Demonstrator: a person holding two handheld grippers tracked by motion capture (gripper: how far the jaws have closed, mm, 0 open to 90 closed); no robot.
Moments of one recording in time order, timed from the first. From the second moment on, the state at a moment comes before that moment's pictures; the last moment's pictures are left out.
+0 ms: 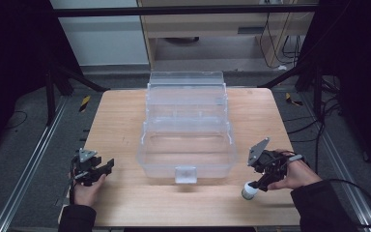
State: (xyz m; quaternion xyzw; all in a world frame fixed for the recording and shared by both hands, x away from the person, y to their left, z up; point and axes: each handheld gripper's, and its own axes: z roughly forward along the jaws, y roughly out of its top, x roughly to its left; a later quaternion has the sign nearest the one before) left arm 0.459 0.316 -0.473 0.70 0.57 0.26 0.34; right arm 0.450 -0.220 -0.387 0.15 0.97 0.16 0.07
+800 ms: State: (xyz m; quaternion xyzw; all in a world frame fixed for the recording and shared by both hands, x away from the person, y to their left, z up) left arm 0.460 0.316 -0.473 0.70 0.57 0.26 0.34; right arm 0.443 -0.210 -0.407 0.09 0.99 0.11 0.04
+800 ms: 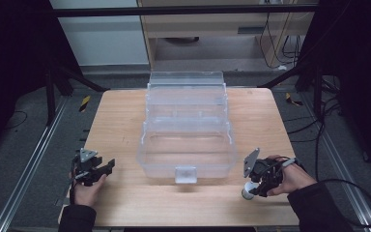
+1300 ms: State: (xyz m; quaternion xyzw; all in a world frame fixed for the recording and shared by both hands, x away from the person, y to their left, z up) left arm 0.460 0.315 -0.473 0.70 0.57 0.26 0.34; right arm 0.444 -0.202 -0.422 0.07 0.99 0.08 0.03
